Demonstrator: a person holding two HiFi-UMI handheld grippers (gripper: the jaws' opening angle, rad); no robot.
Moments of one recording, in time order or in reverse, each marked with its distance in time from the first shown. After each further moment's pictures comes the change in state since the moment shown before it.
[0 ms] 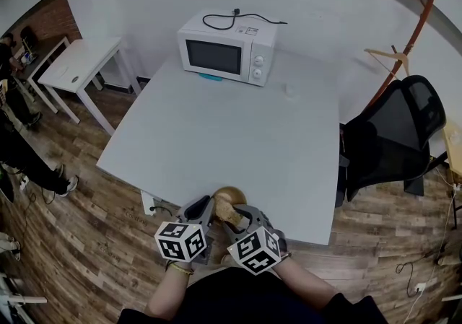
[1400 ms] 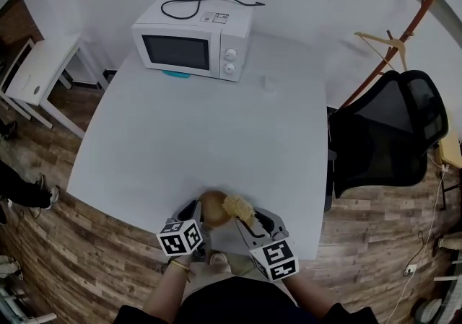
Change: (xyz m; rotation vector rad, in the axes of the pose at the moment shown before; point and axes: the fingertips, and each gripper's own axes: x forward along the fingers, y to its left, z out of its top) left arm 0.126 0.059 -0.054 -0.152 0.207 0.146; right arm -0.013 -0.135 -0.052 0.433 -0.100 -0.185
